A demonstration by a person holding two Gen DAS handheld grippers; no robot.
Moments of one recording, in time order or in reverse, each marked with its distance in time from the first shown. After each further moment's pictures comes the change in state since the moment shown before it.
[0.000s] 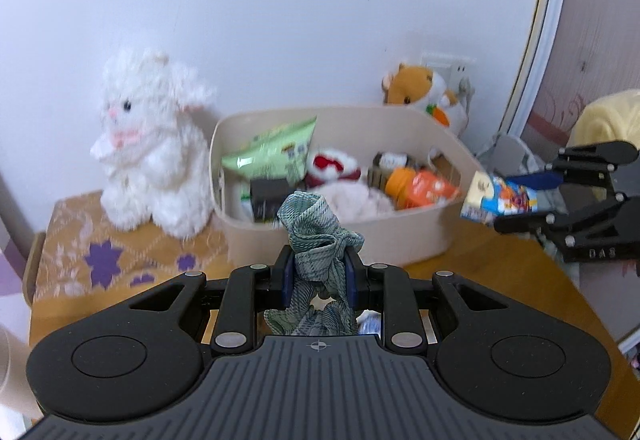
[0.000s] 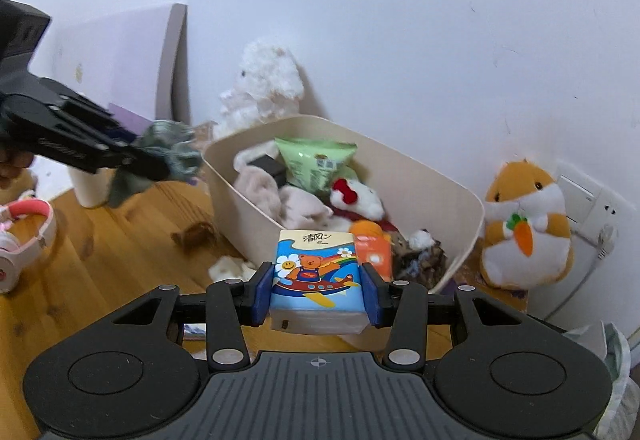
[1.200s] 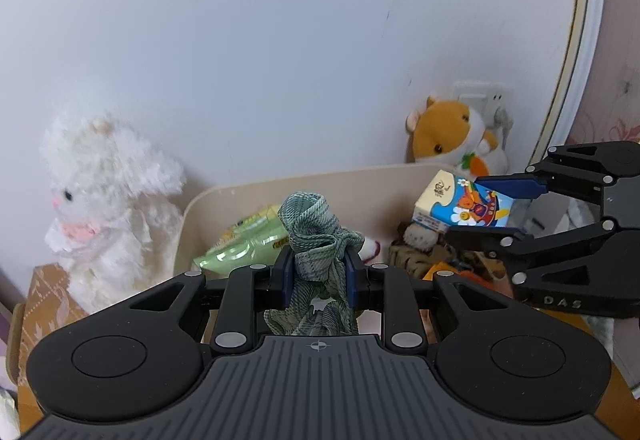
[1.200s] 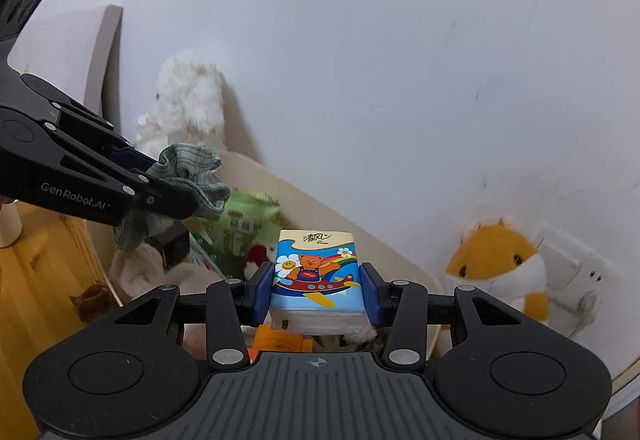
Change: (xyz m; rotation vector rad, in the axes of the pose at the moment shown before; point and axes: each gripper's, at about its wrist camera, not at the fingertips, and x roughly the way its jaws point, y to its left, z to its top) left arm 0.107 -0.010 0.078 0.014 0.000 0.056; right arm 0.091 -0.042 0.057 -0.023 -0.020 -0.154
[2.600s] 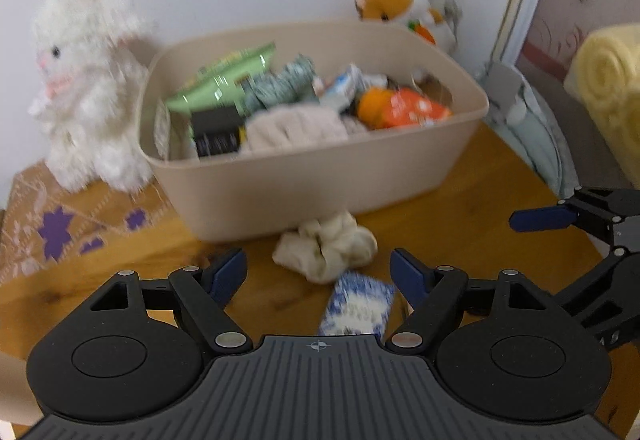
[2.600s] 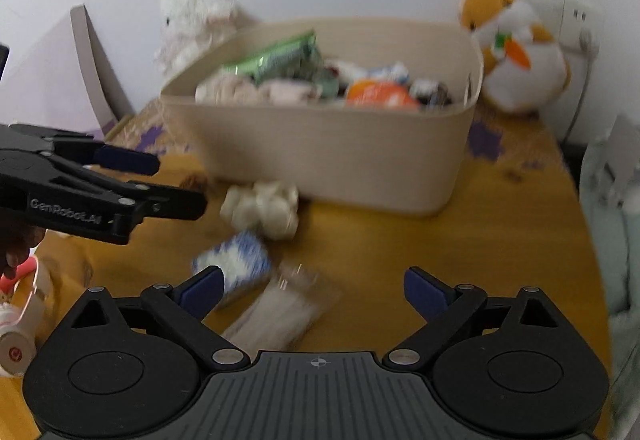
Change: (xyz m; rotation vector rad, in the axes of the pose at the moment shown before) left arm -0.041 -0.017 -0.108 0.064 0.206 -0.097; right arm -0.057 0.077 -0.112 0.444 0.248 0.082
